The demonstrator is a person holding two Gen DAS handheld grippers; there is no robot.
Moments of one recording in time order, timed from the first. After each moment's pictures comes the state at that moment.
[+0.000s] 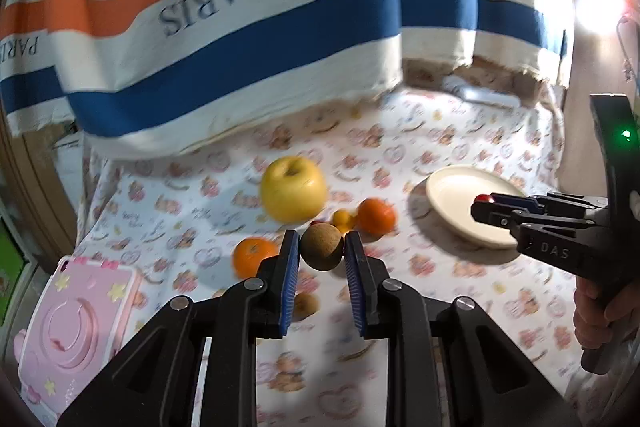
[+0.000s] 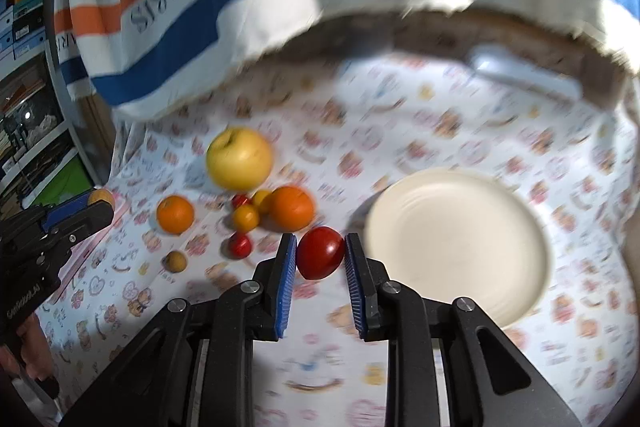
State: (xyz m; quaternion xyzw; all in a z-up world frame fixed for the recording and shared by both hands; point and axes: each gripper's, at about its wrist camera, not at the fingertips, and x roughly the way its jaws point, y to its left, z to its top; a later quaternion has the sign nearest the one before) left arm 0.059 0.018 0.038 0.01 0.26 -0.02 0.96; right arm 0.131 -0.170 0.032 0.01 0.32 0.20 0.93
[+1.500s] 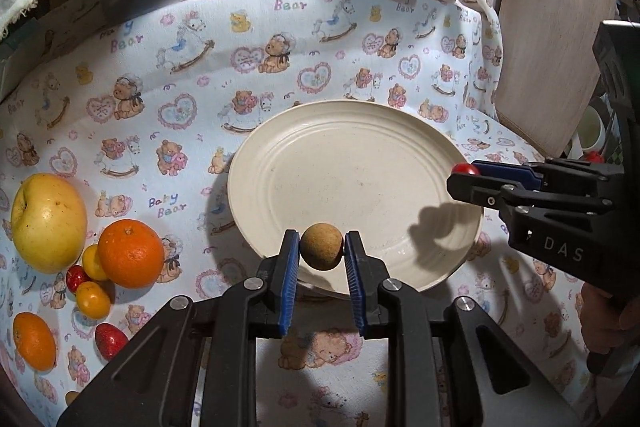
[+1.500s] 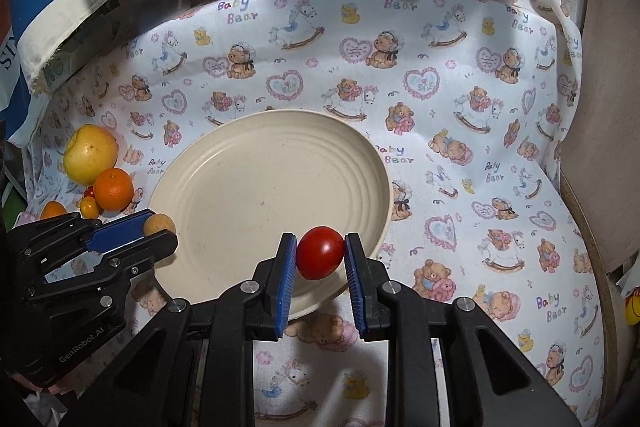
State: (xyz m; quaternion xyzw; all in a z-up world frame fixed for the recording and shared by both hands) left arm 0.187 -0.149 -0.028 0.07 0.39 -0.20 0.90; right arm 0.188 -0.299 -0.019 0.05 0.42 0.06 0.90
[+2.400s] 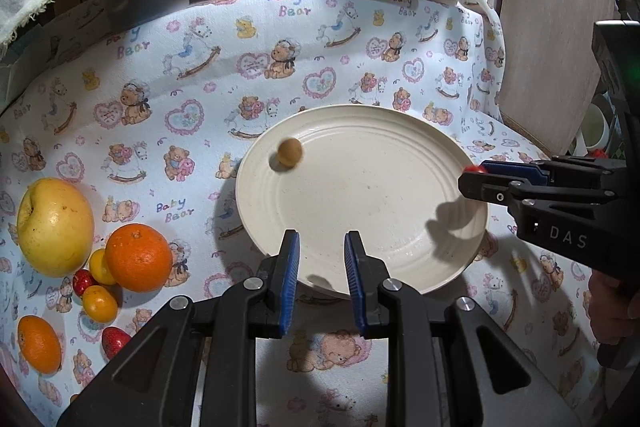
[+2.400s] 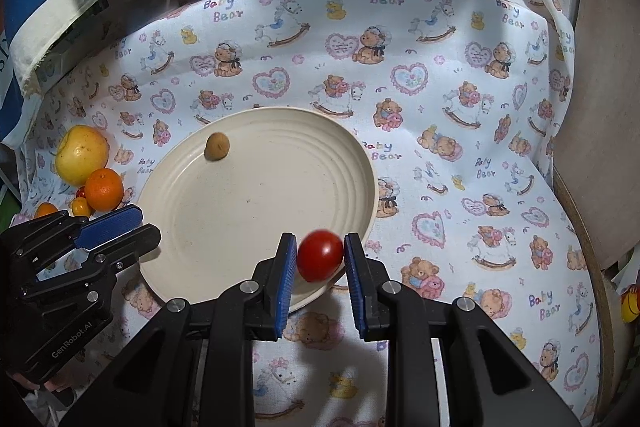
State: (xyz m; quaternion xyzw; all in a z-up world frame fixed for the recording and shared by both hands) left arm 0.184 -0.149 -0.027 0.07 0.38 -0.19 0.90; right arm 0.189 -0.306 -0.021 0.05 0.43 0.05 0.90
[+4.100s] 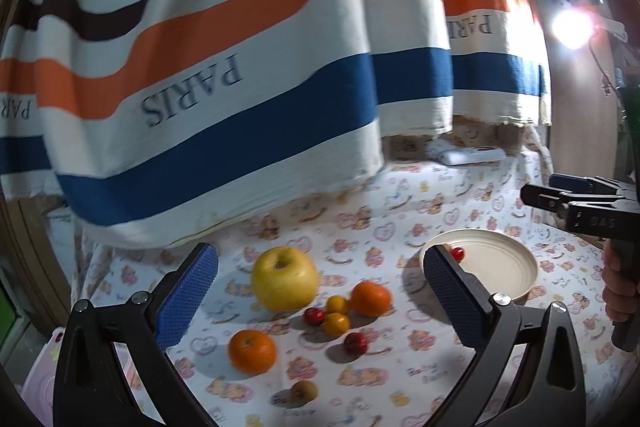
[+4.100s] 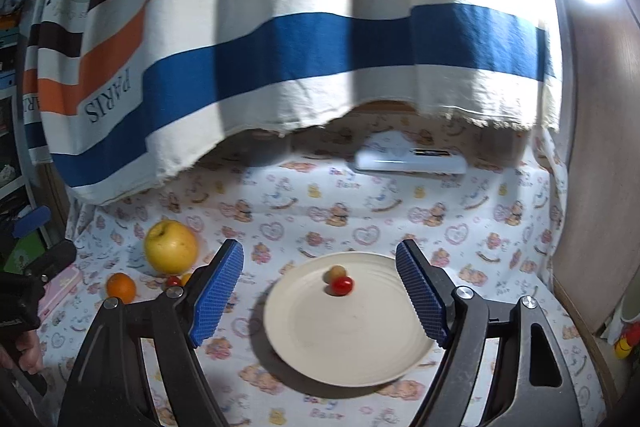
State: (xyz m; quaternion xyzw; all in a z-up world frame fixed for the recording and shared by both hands) left arm 0.066 0.017 0.053 0.04 0.13 -0.04 0.99; right arm 0.115 -0.226 0.073 0.02 0.19 0.10 0.98
